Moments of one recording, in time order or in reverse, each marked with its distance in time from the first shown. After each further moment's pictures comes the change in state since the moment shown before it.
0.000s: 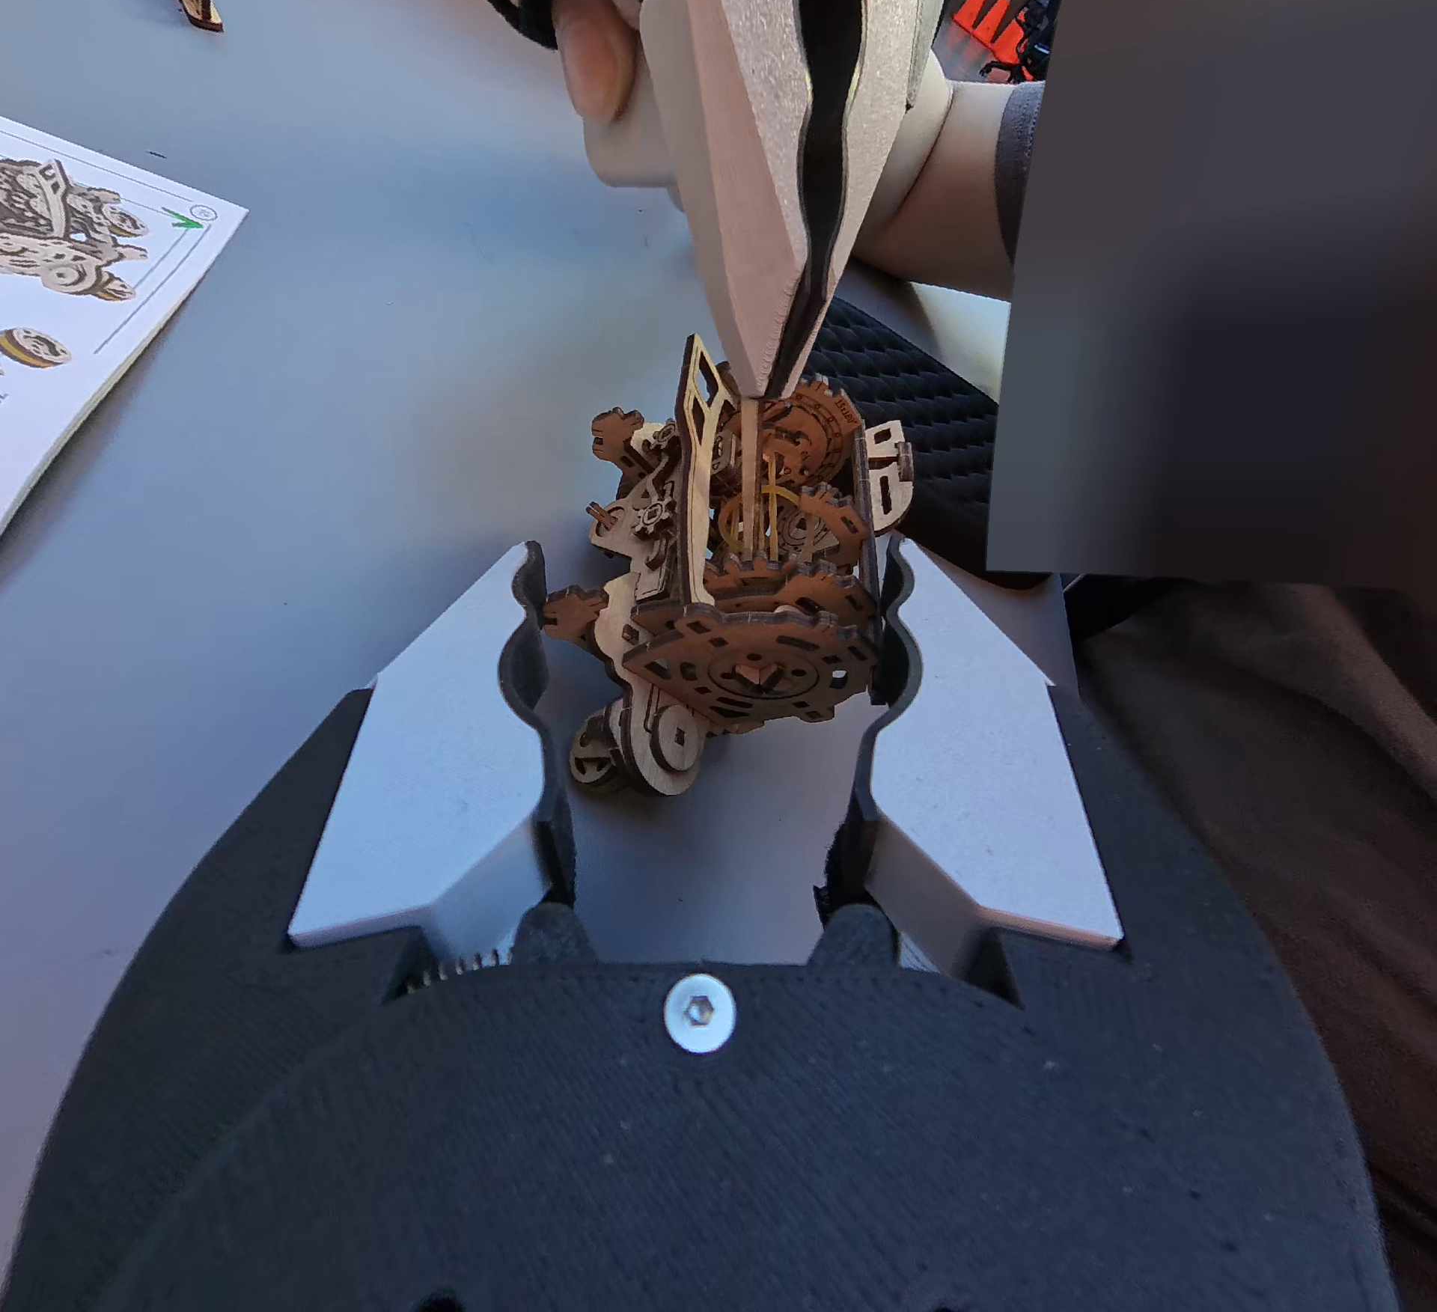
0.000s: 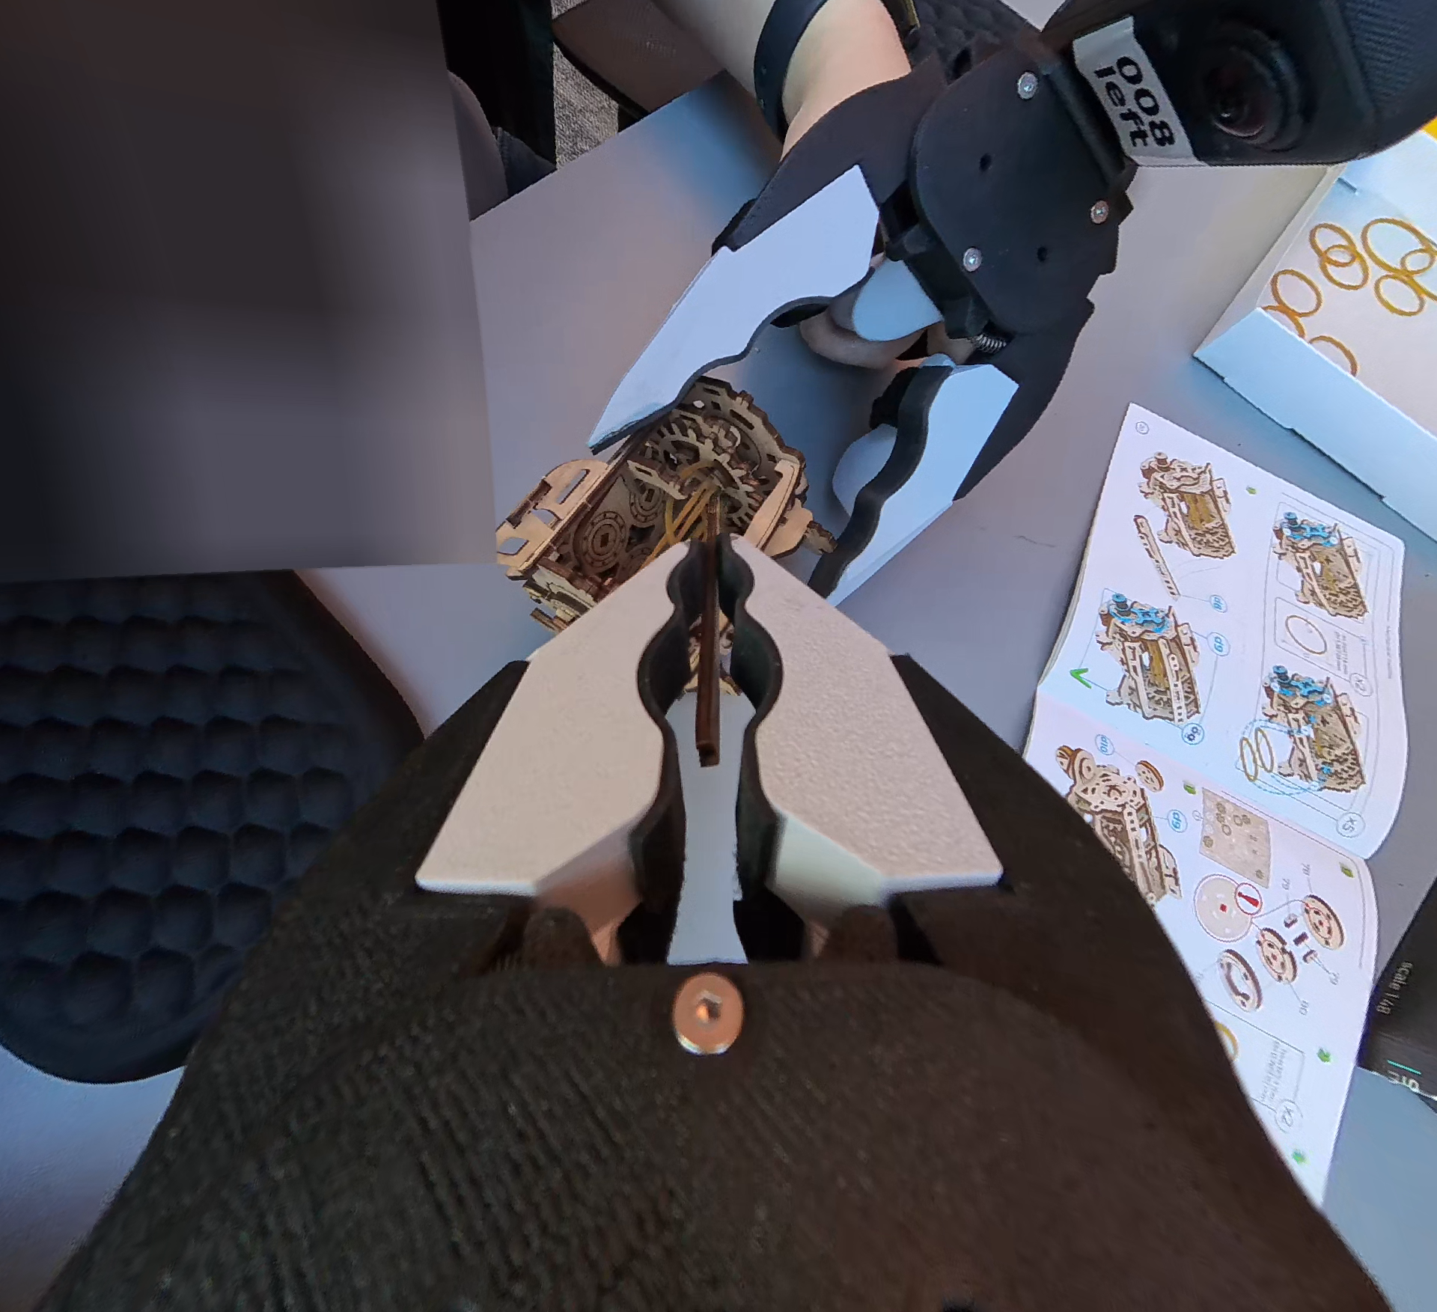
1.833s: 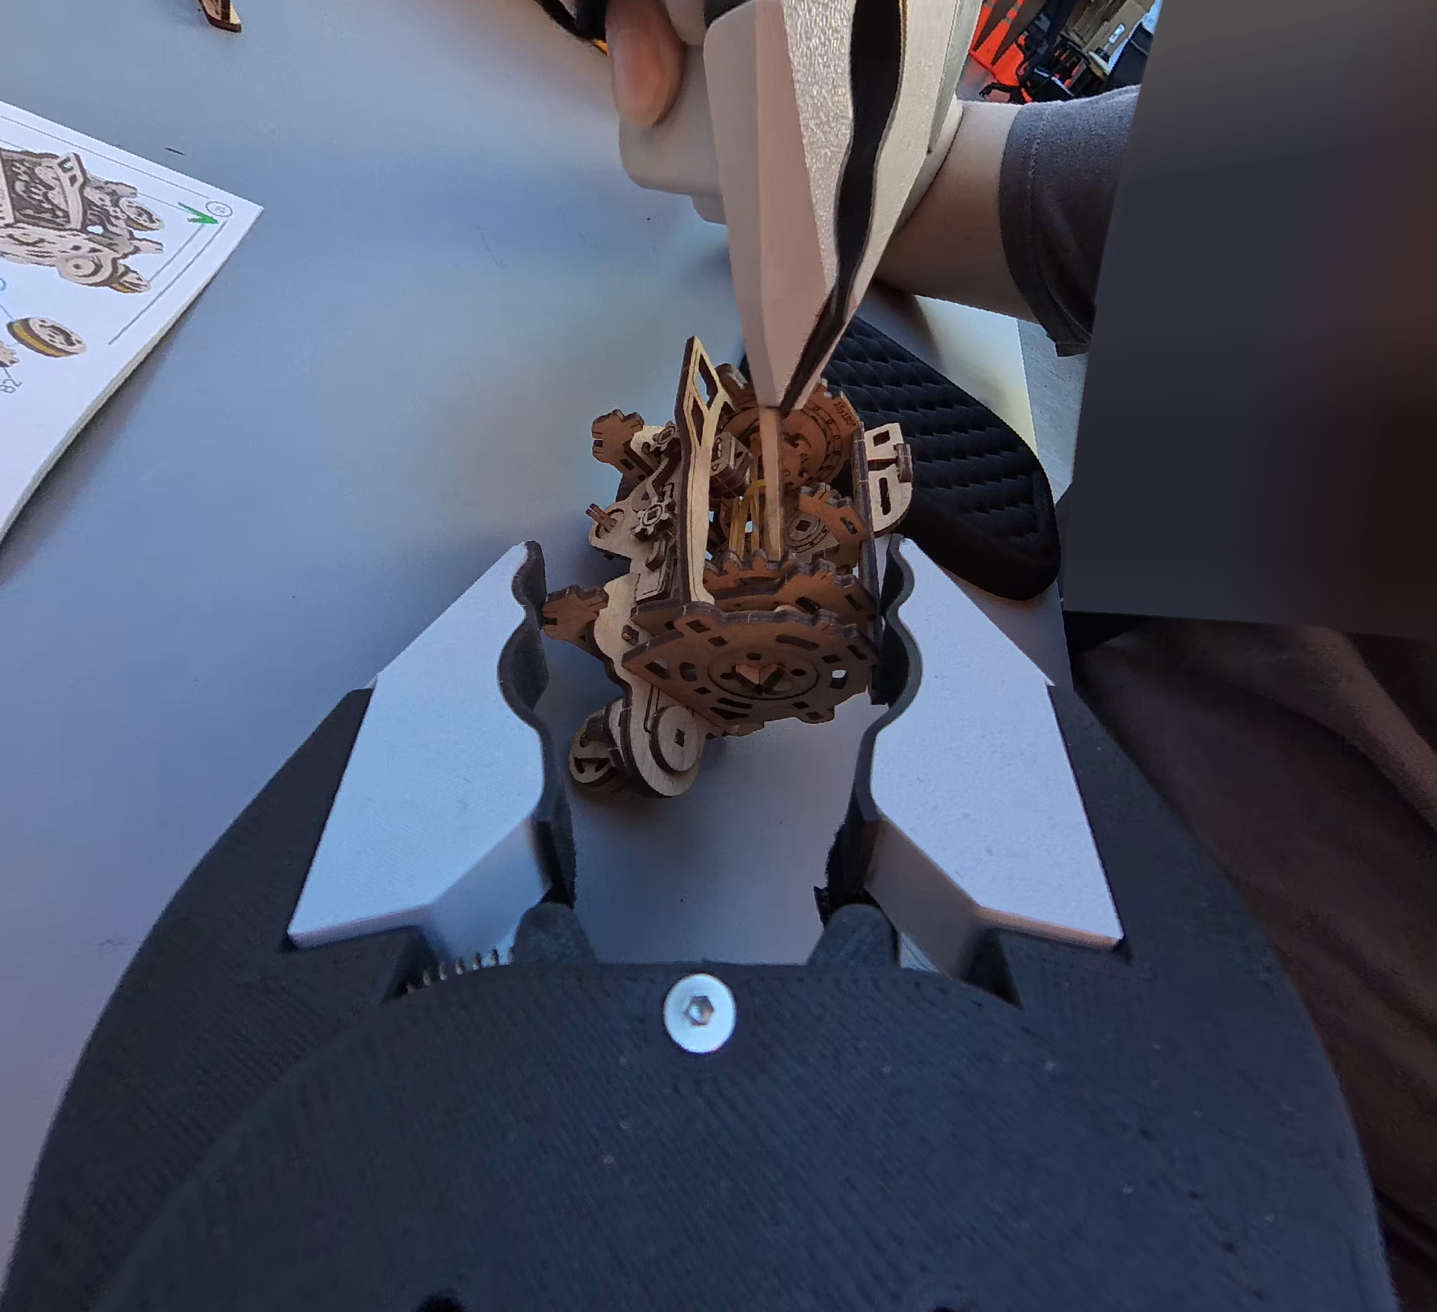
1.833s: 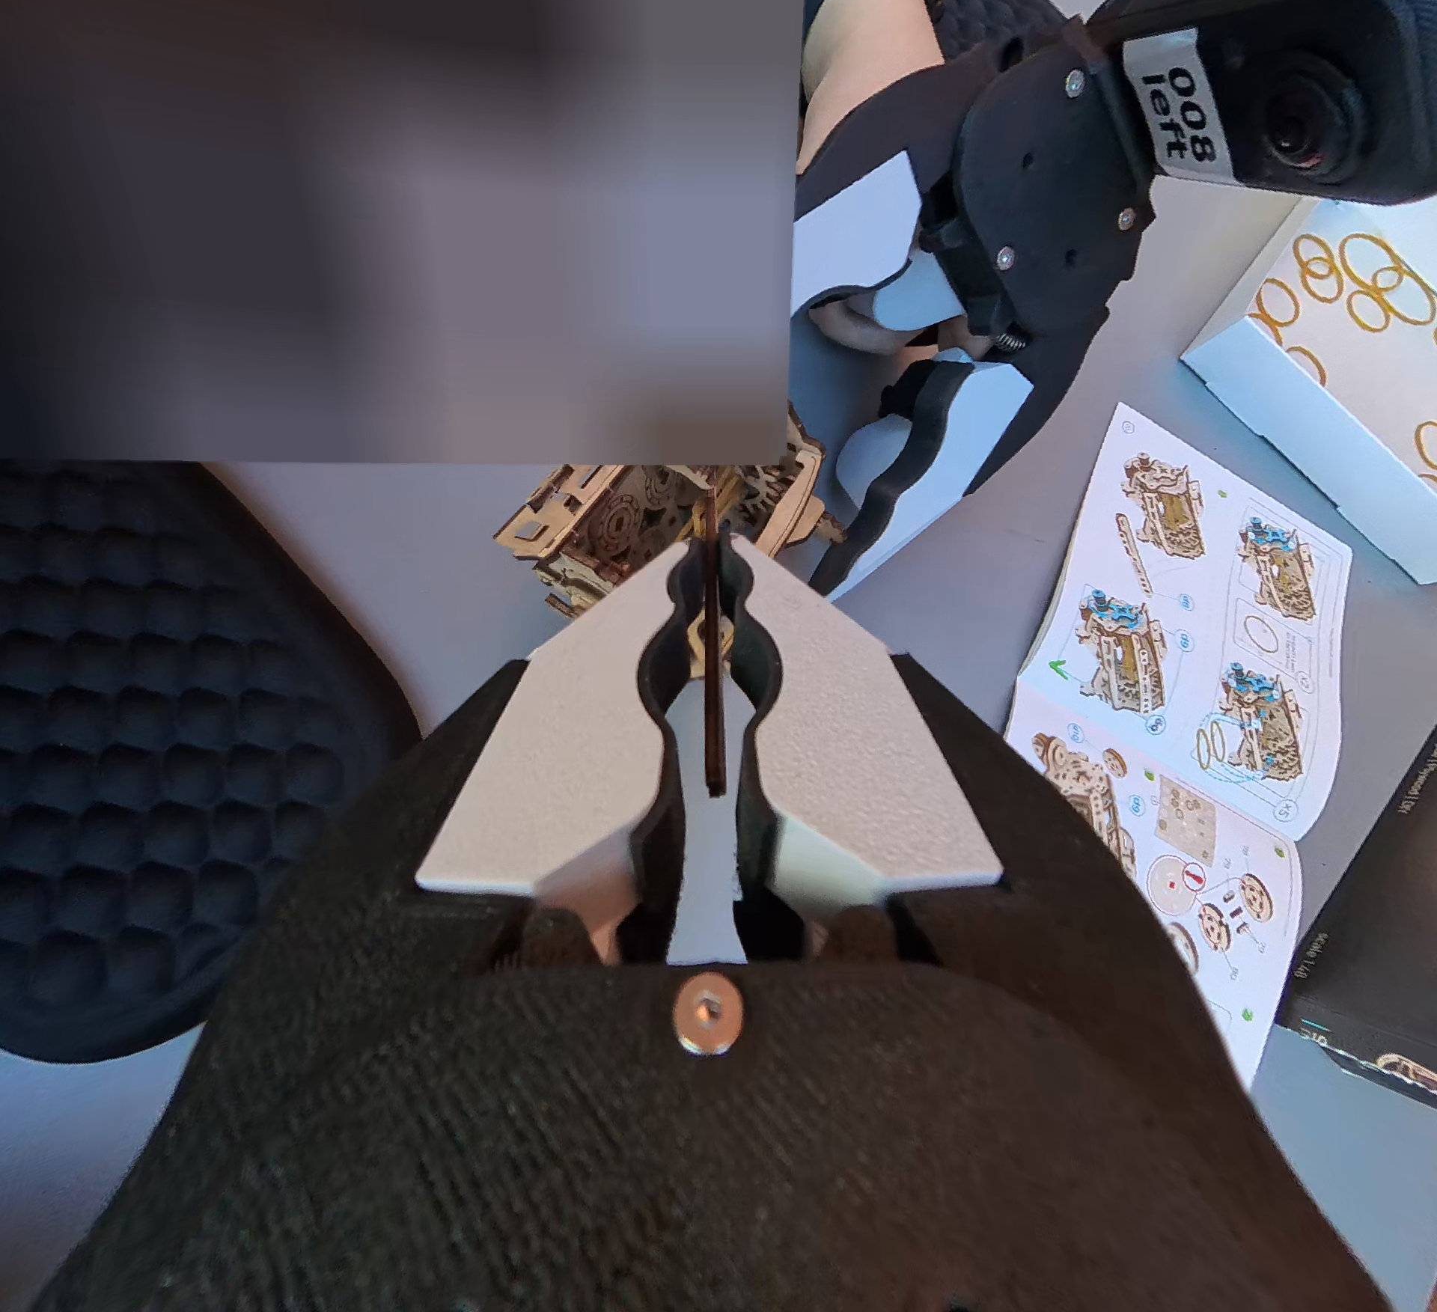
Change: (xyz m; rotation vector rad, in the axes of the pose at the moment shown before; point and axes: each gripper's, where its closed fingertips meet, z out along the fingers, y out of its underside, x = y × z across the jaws) left arm -0.002 -0.001 -0.001 0.014 -0.003 -0.021; right arm -0.005 0.004 0.001 -0.060 0.035 -0.072
